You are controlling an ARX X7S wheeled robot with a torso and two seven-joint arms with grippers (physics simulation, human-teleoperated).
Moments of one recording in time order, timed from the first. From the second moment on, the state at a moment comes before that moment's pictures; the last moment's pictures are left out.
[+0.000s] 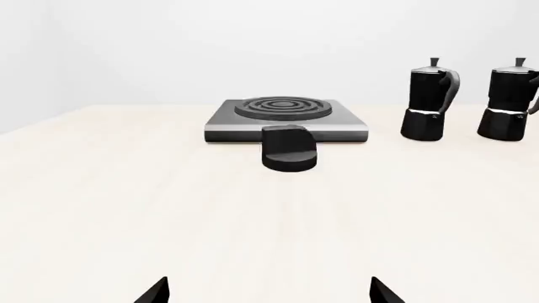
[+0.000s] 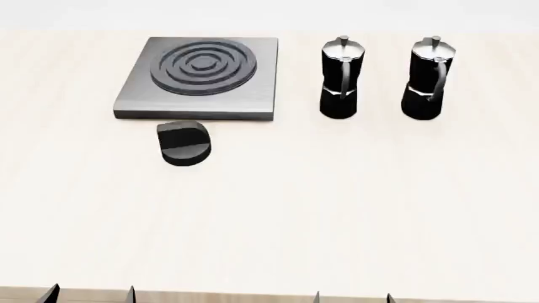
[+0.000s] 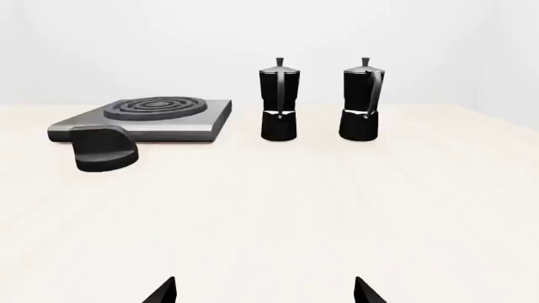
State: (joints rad) left arm 0.00 0.00 0.00 0.00 0.00 0.00 0.00; right arm 0.00 0.00 0.00 0.00 0.00 0.00 0.00
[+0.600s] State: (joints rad) left arm 0.02 -0.05 0.06 0.06 -0.02 0.02 -0.05; right arm 0.00 0.06 -0.07 -0.08 -0.03 0.10 0.10
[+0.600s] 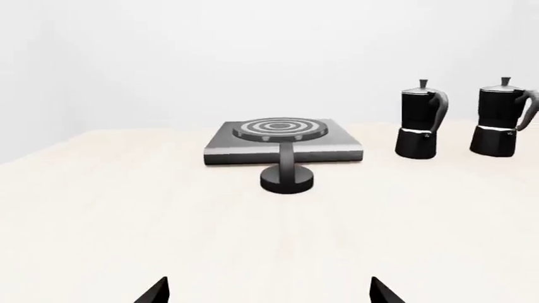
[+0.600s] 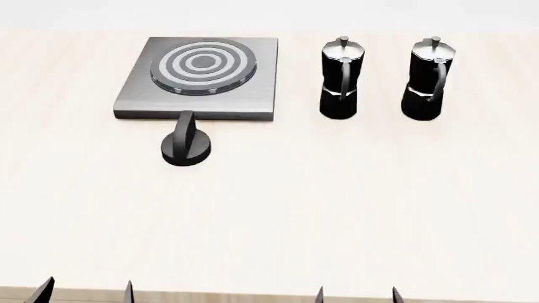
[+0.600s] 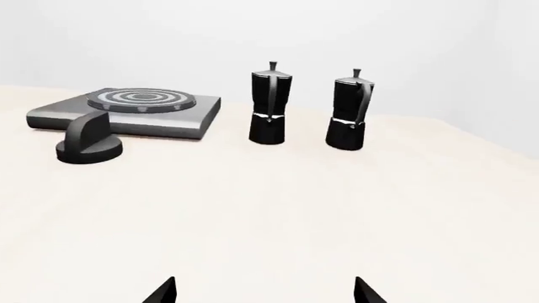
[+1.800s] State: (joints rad) left arm 0.06 -0.17 -0.01 0.67 -0.26 -0.23 -0.15; right arm -0.08 0.17 -0.13 -0.76 -0.15 0.41 0.18
